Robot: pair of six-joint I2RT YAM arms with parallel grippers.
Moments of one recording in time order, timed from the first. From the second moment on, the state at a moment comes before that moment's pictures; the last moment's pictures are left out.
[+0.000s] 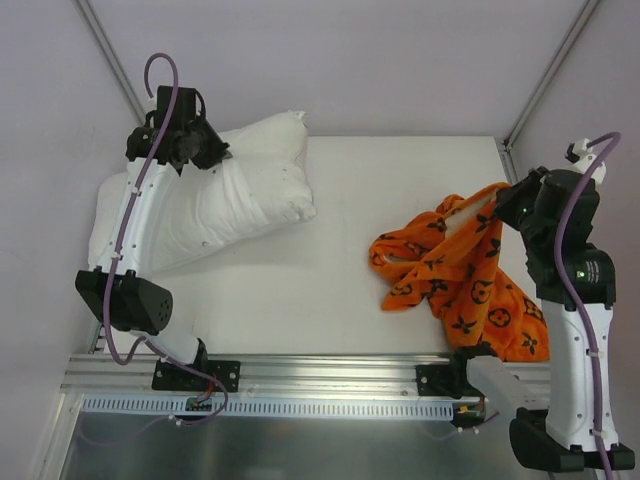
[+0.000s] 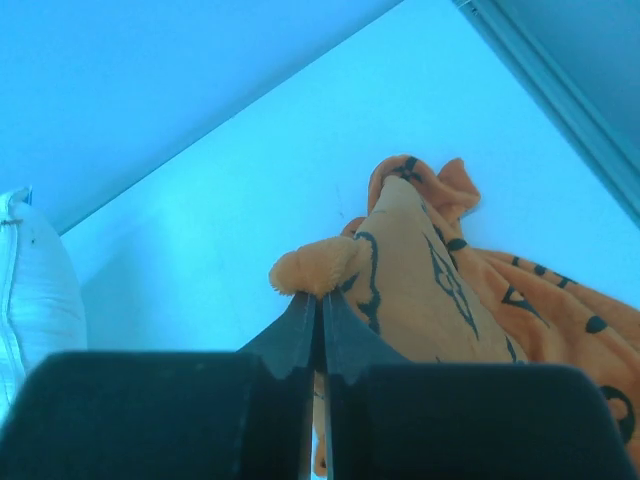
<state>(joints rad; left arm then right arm) -0.12 1.58 1.83 -0.95 0.02 -0.72 0.08 0.91 1.43 -0.89 0.25 0.53</state>
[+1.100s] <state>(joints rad) -0.13 1.00 1.22 -0.86 0.25 -0.44 0.04 0.84 1.16 -1.03 0.27 0.38</state>
